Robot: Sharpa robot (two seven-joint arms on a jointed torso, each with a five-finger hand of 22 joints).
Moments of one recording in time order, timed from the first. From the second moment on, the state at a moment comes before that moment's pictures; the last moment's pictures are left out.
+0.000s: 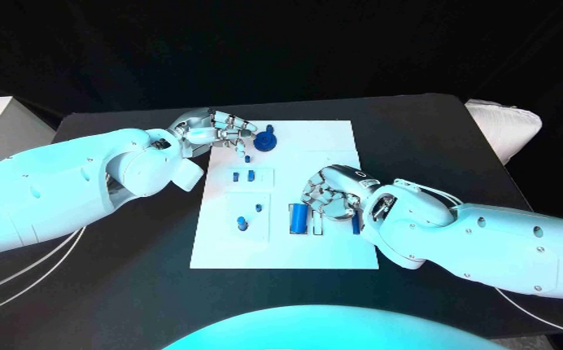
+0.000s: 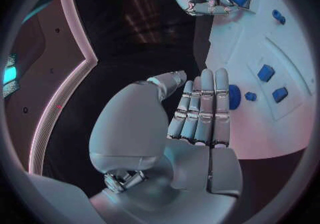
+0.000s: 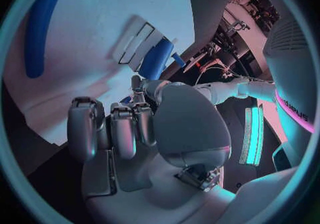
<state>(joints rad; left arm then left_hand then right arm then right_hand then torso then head) 1.18 -0.88 -0.04 1.46 -0.23 -0.03 0.13 1.37 -0.15 0.58 0.03 0.21 0.89 0.22 0.18 0.27 0.91 0.15 0.44 0.07 0.92 0.08 0.90 0.37 0.17 0.81 0.18 0.84 0.64 1.08 -0.82 -0.19 1.73 -1.41 -0.46 -0.22 1.31 -0.12 0.64 0.18 0.06 1.00 0.12 0.26 0.33 1.47 0.03 1.49 1.31 1.47 -0.04 1.57 1.31 0.03 1.47 0.06 1.40 1.31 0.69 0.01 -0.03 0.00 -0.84</state>
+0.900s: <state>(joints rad) 1.18 -0.88 -0.04 1.45 -0.23 -0.03 0.13 1.37 -0.15 0.58 0.03 0.21 0.89 0.22 0.18 0.27 0.91 0.16 0.44 0.07 0.92 0.08 0.90 0.37 0.17 0.81 0.18 0.84 0.64 1.17 -0.83 -0.19 1.73 -1.52 -0.42 0.08 1.42 -0.28 0.54 -0.02 0.24 0.92 0.07 0.18 0.30 1.47 -0.01 1.45 1.31 1.47 -0.07 1.57 1.31 0.03 1.47 0.04 1.34 1.31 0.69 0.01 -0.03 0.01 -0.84</state>
